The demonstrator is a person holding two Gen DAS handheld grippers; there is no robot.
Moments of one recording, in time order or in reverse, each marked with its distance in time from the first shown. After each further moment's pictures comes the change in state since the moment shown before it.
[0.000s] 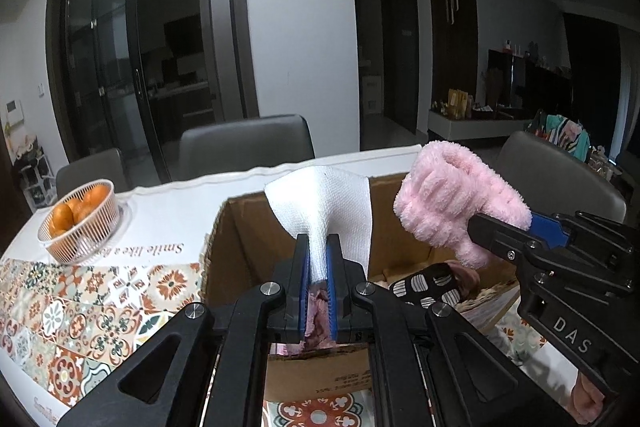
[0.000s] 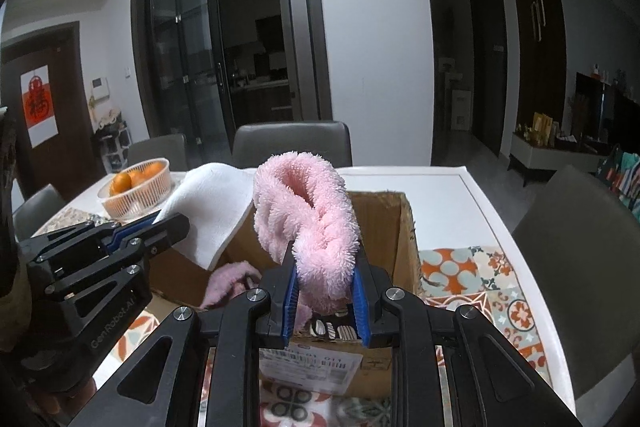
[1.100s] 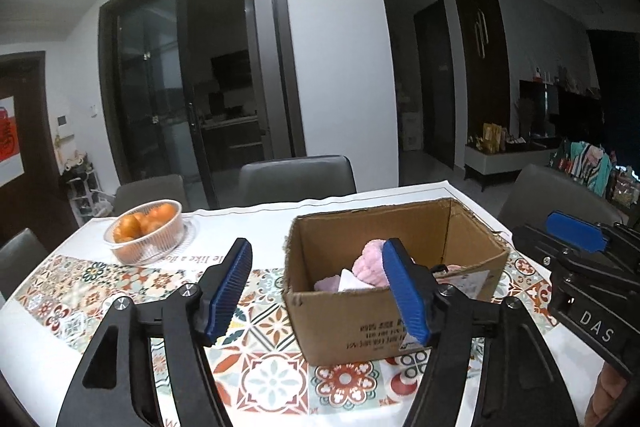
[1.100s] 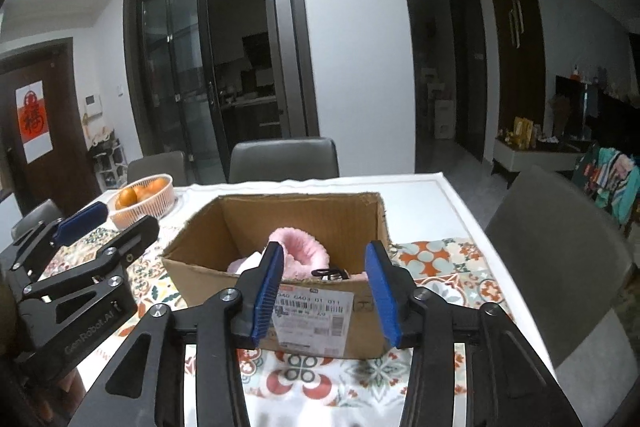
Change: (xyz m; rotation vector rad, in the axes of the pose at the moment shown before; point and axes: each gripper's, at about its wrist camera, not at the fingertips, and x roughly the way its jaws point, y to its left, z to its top) left arm -0.123 -0.002 -0.012 -0.030 -0.148 0.173; right arm -0.098 0.011 -0.013 0.030 -0.092 -0.065
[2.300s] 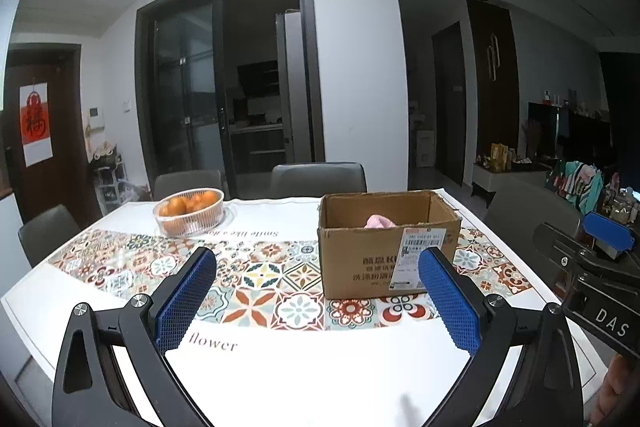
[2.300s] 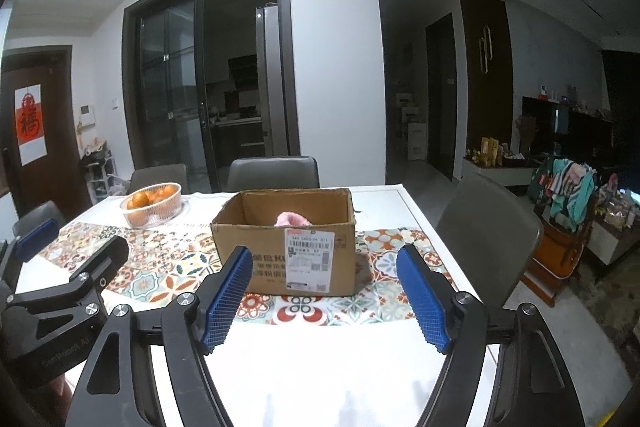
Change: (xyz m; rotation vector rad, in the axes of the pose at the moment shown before) left arm -0.157 0.017 -0.041 -0.065 -0.044 0.057; right arm -0.156 0.026 -0.040 -0.007 -0.061 -0.082
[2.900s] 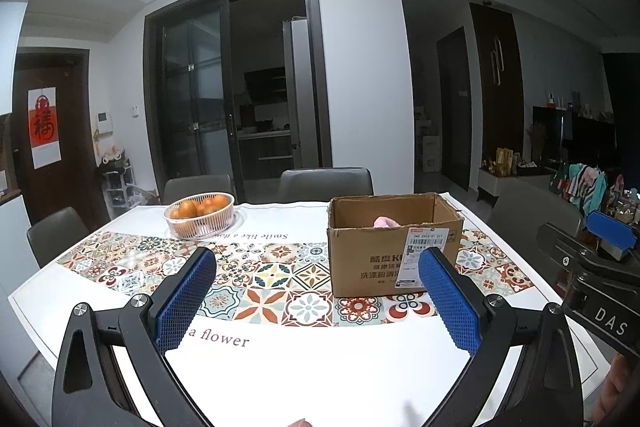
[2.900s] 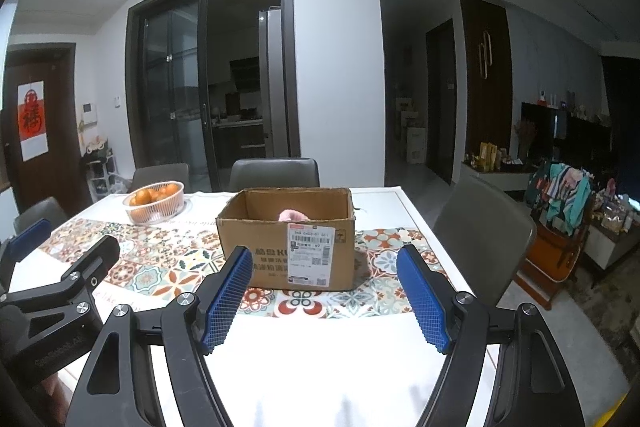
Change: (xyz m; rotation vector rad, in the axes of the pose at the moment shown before) left arm -0.018 0.002 -0.008 0.003 -0.030 0.023; right arm -0.015 0.005 -0.007 -0.015 -0.020 -0.003
